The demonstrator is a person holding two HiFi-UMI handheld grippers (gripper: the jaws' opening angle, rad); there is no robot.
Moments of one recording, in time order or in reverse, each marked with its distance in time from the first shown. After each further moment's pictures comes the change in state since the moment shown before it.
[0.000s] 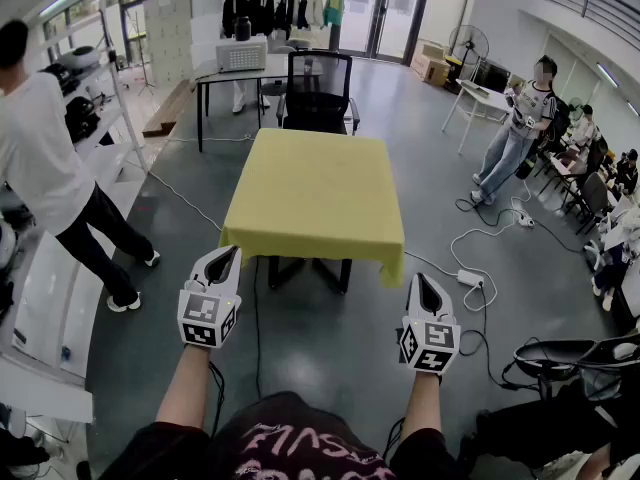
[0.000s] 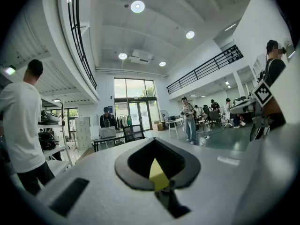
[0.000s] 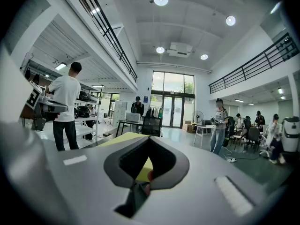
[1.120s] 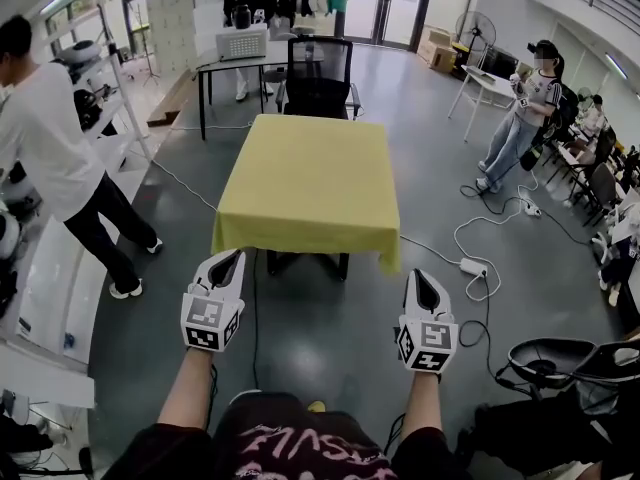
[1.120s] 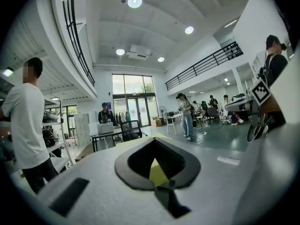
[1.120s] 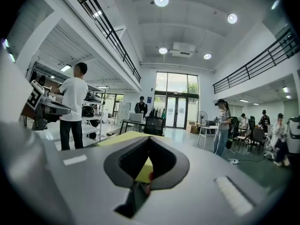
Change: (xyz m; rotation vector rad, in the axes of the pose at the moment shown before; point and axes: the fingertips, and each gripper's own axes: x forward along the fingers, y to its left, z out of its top) left arm 0.005 -0.073 -0.017 0.003 0.054 -0.010; right arm -0.014 -0.039 -0.024 -0.019 -0.010 0.054
